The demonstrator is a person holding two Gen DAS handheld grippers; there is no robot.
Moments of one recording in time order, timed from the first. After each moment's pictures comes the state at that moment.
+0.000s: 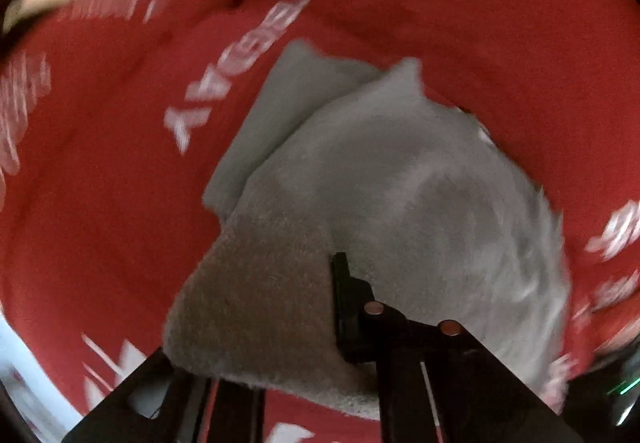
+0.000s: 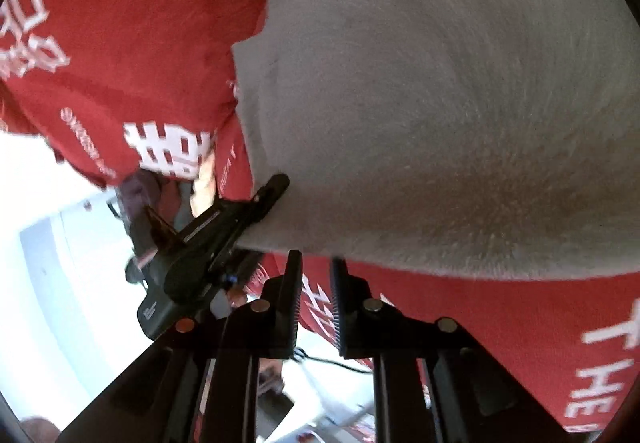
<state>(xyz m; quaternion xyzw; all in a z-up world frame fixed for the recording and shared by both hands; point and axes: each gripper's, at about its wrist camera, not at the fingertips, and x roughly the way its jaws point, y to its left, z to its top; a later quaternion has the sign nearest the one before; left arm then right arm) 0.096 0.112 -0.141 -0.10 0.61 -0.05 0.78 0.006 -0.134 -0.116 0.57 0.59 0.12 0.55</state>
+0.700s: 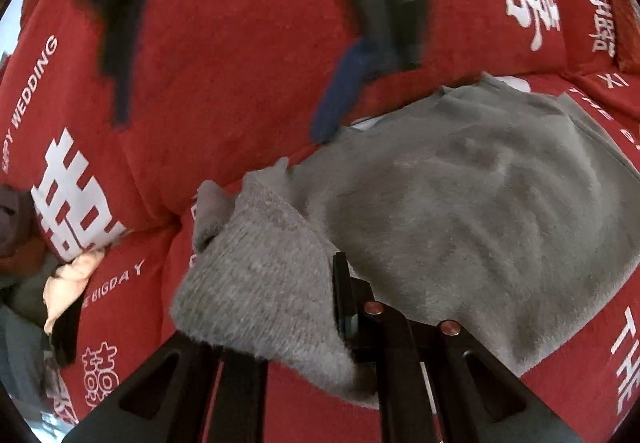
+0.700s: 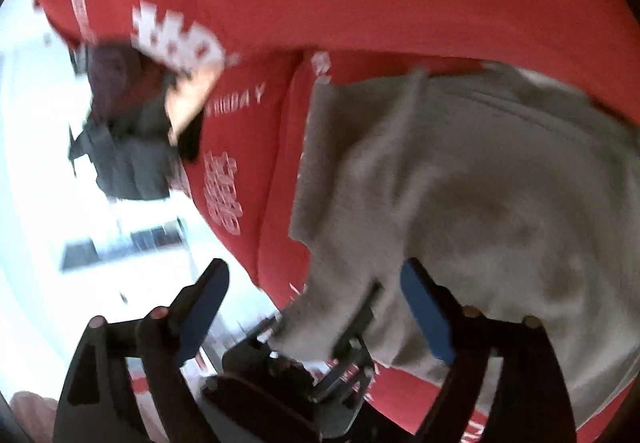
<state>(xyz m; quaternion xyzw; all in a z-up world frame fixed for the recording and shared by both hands) 0.041 0.030 -0.099 0.28 0.40 -0.21 0.85 0.234 -0.071 -0.054 0.30 0.73 0.28 0.55</state>
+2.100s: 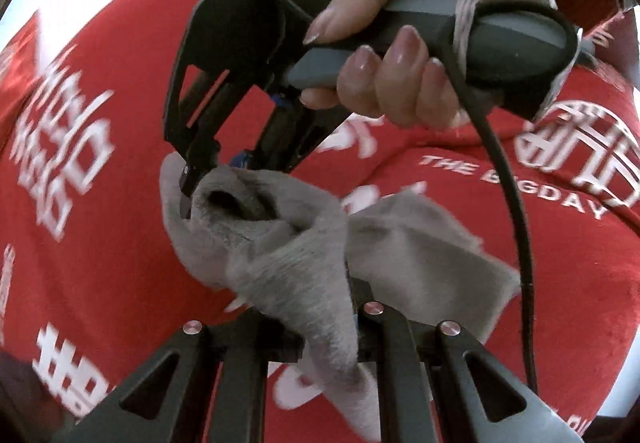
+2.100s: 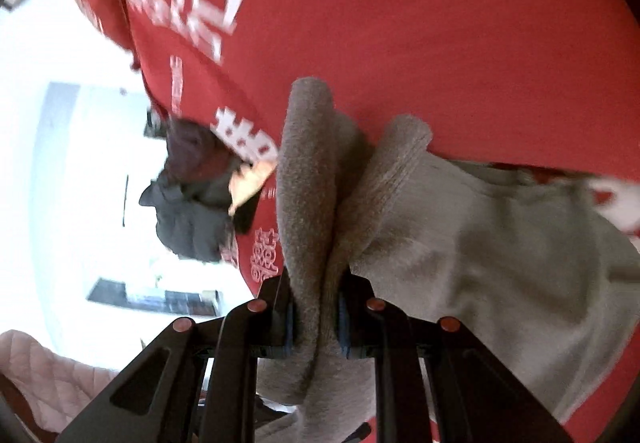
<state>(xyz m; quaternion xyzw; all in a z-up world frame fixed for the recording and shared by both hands) -0.069 -0.117 -0.011 0.36 0.24 -0.40 0.81 0.152 -0.261 0.013 0.41 0.54 0.27 0.68</state>
